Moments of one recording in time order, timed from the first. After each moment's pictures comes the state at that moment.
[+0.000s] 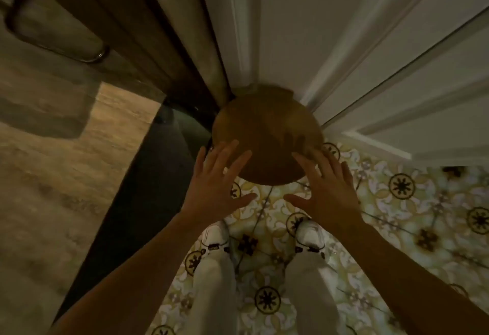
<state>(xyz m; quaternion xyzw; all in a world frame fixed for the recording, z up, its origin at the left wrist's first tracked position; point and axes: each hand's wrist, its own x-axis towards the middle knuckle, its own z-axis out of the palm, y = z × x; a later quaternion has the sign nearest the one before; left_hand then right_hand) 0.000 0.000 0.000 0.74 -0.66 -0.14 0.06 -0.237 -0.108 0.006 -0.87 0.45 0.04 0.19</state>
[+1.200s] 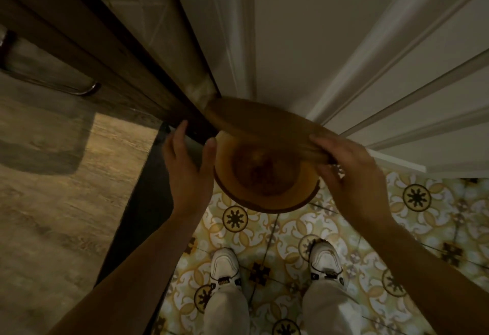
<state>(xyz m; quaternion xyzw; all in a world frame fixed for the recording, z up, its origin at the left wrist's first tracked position) 0.051 -0.073 0.013 0.85 -0.33 -0.21 0.35 -0.201 -0.174 0.032 -0.83 0.45 -0.21 0.25</state>
